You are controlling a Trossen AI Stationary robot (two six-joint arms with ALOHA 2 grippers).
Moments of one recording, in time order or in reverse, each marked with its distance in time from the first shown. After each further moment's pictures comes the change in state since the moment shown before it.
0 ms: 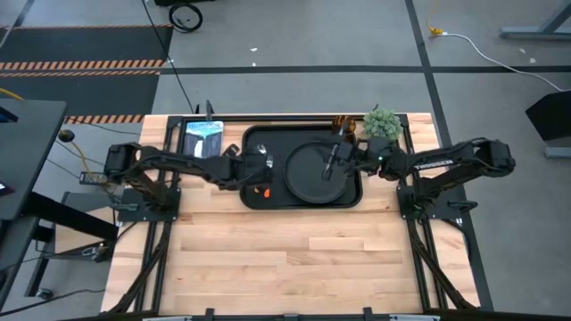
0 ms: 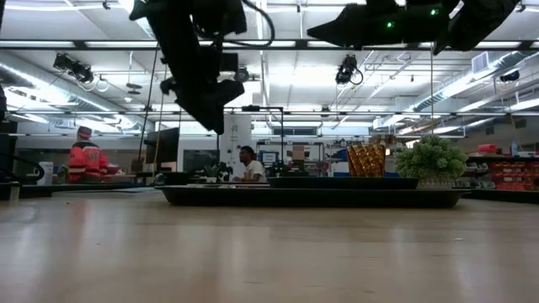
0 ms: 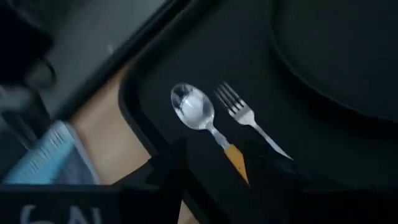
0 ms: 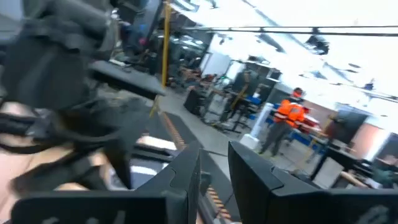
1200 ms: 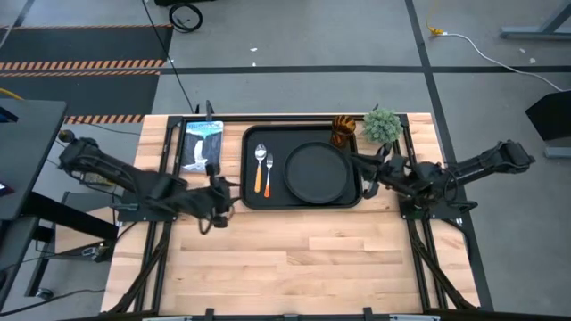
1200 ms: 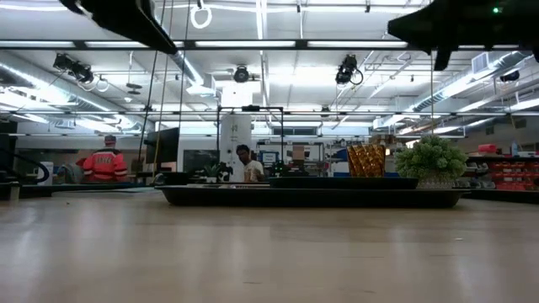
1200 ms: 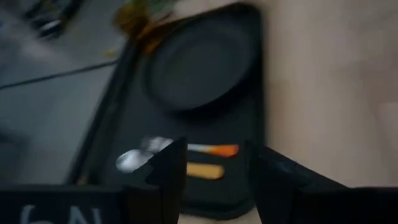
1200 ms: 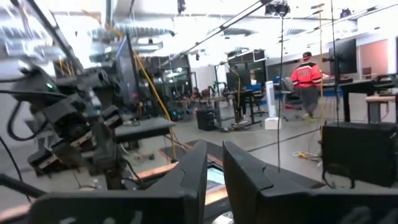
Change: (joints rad) left arm -0.420 -0.544 -0.256 0.115 0.008 0.500; right arm 0.356 -0.557 -0.419 0.037 0.449 0.404
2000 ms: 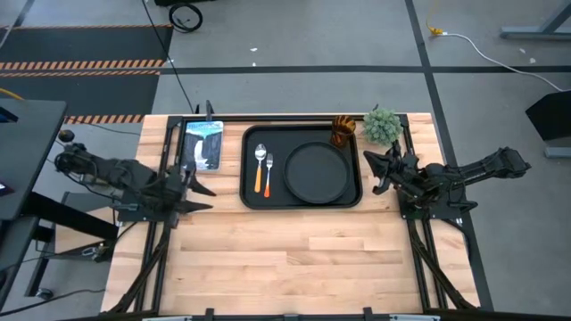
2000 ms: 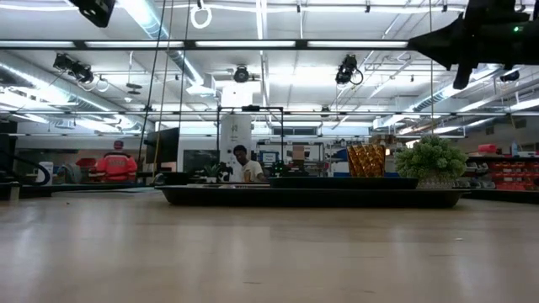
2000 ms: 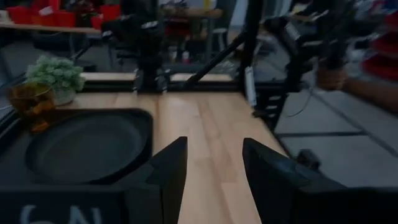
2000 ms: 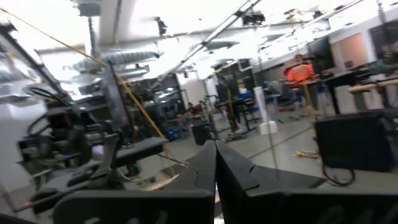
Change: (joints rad) left arm 0.003 -0.634 -0.276 0.261 0.469 -0.033; right arm 0.000 -0.260 -0.165 0.006 0.066 0.063
